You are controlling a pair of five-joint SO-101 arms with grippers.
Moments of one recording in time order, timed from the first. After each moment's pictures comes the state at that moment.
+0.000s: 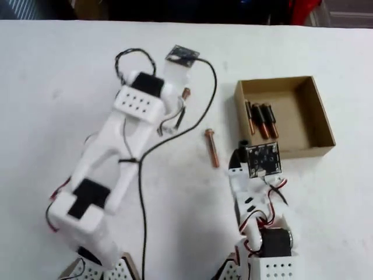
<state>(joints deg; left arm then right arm) 17.5 15.1 -13.5 86.9 4.4 -6.7 -102.4 87.7 50.9 10.9</state>
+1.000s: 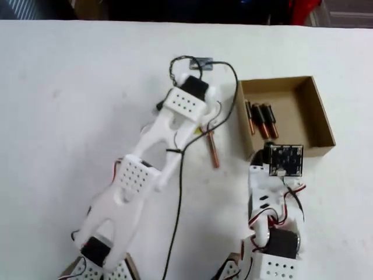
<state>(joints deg) 25.6 64.2 -72.4 100.5 31.1 6.4 -102.4 88.0 50.7 10.9</state>
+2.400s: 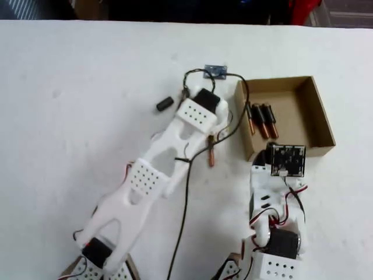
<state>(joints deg) 28.9 72.9 -77.9 95.5 31.4 7.0 -102.4 88.0 50.7 10.9</state>
